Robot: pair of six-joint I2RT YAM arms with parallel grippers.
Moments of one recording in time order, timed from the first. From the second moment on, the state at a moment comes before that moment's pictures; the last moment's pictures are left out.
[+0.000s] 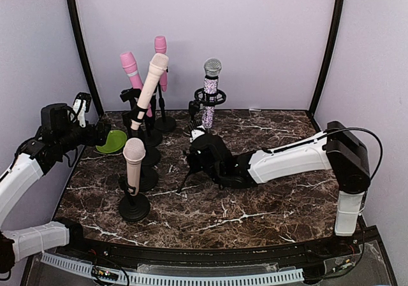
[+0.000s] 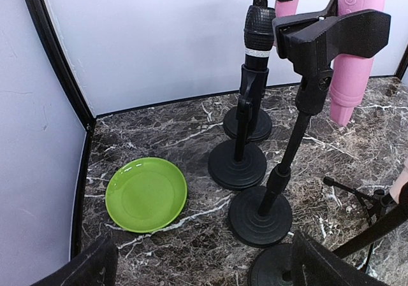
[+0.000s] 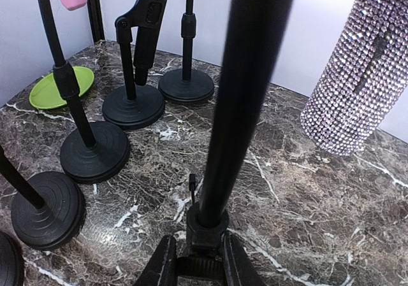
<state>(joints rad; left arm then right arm) -0.15 0.86 0.78 -0.31 -0.02 0.04 1.13 1.94 1.27 0.22 0.63 0.21</state>
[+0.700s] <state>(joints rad) -0.15 0.86 0.78 -0.31 -0.02 0.04 1.14 1.91 1.18 0.25 0.60 0.16</state>
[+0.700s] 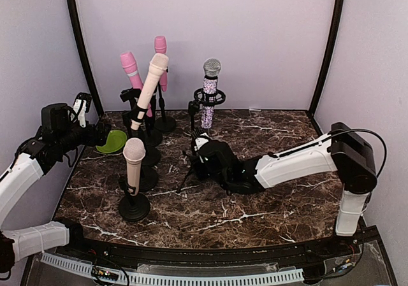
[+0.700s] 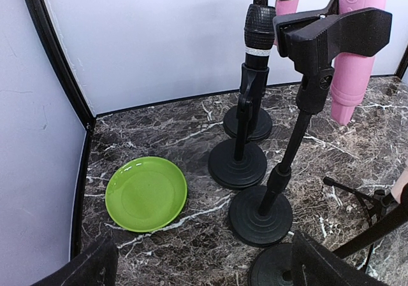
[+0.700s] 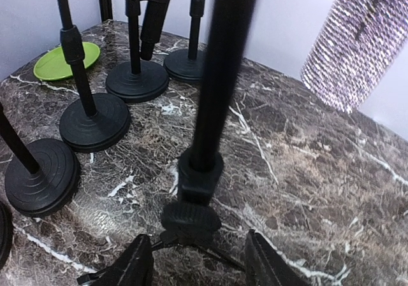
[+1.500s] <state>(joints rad) -0.15 0.86 0.78 -0.31 -0.02 0.04 0.92 1.60 0.76 0.64 0.23 0.63</state>
